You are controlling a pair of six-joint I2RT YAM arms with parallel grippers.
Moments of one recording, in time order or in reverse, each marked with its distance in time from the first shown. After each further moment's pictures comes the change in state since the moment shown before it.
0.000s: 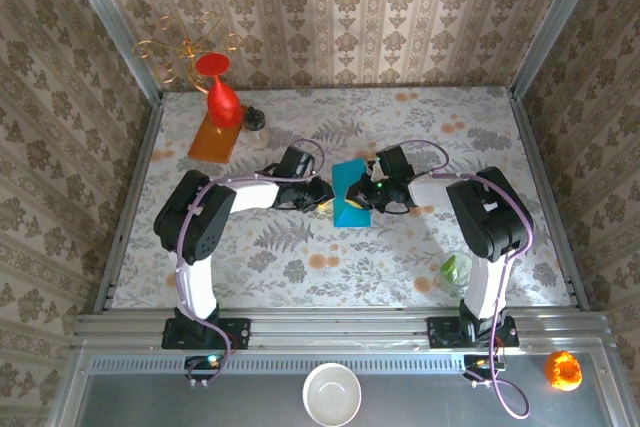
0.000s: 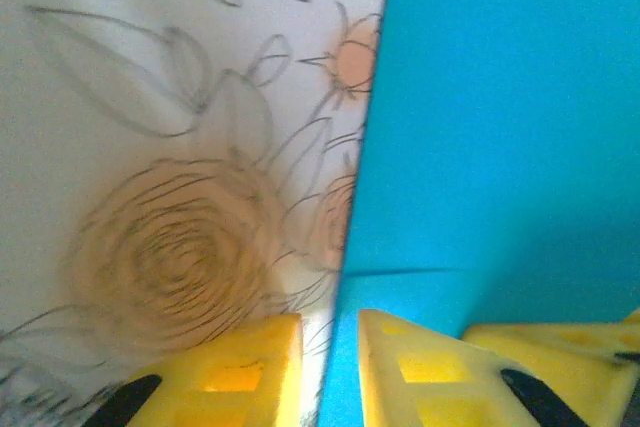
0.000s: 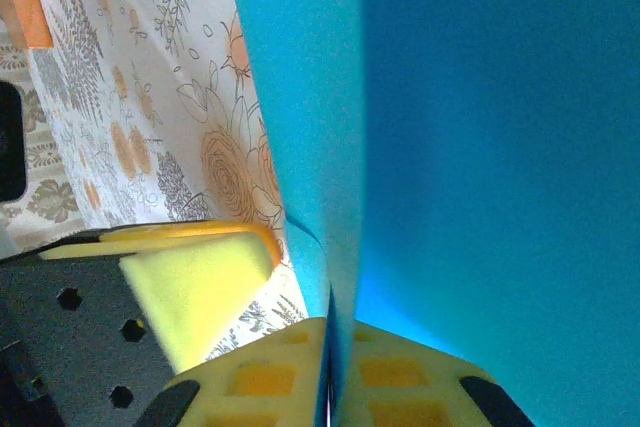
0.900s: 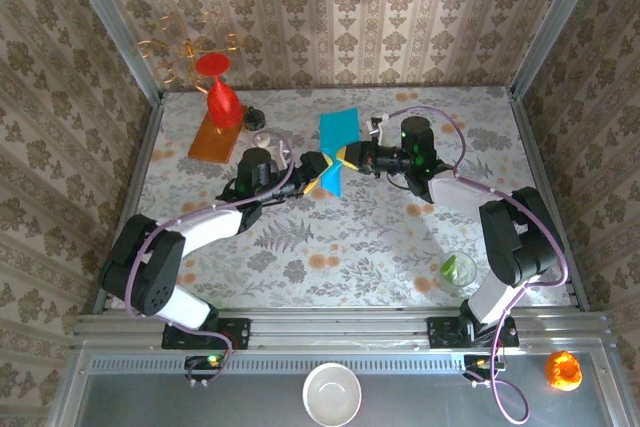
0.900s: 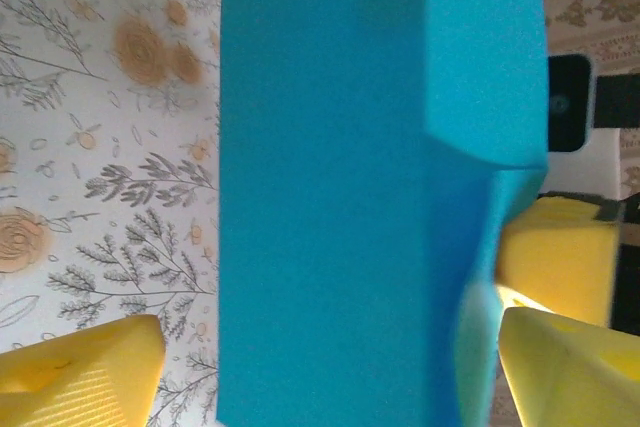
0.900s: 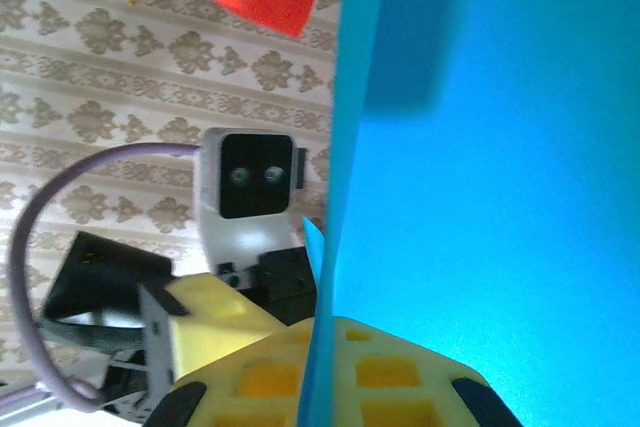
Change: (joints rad) left arm 0.050 -0.390 -0.312 0.549 0.142 -0.185; right arm -0.060 -0.220 -0.005 0.433 -0.318 0.158
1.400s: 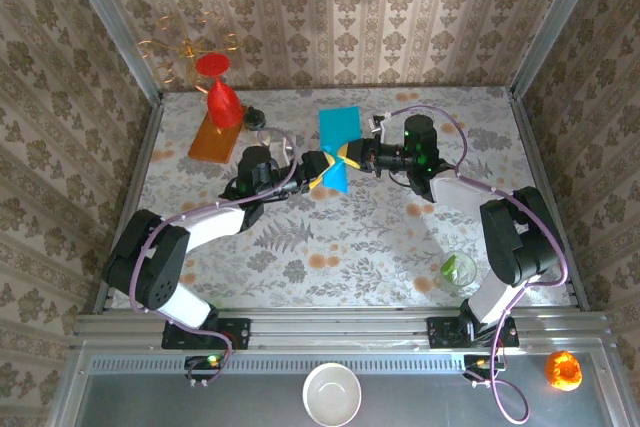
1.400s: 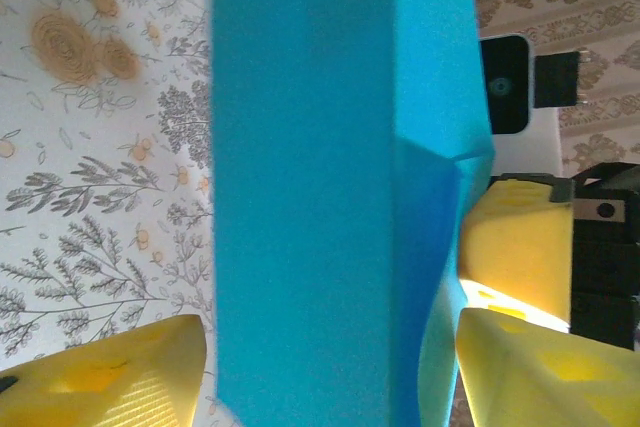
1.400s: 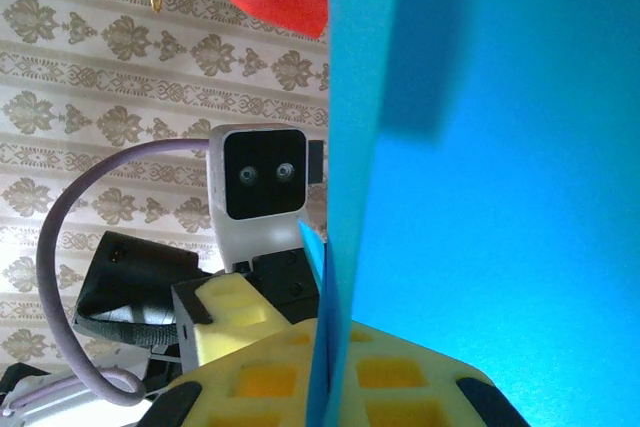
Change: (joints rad) left arm 0.000 0.027 0.012 0.104 0.064 -0.026; right arm -0.014 0.001 0.000 0.031 -0.031 0.065
